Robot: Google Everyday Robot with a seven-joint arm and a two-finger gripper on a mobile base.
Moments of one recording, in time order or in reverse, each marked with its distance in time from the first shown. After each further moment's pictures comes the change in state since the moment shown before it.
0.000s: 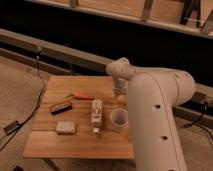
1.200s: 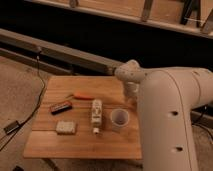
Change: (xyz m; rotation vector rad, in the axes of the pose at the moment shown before) arm 0.001 -0.066 -0.015 0.131 -0.085 0.296
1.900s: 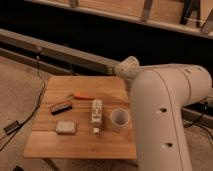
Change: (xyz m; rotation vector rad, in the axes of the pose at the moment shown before) arm -0.024 -0.008 -0.020 0.058 -0.050 0.072
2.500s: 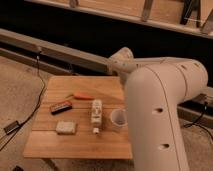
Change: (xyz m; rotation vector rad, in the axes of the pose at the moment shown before) arm -0.007 0.018 -0.031 0.008 -0.012 -0.065
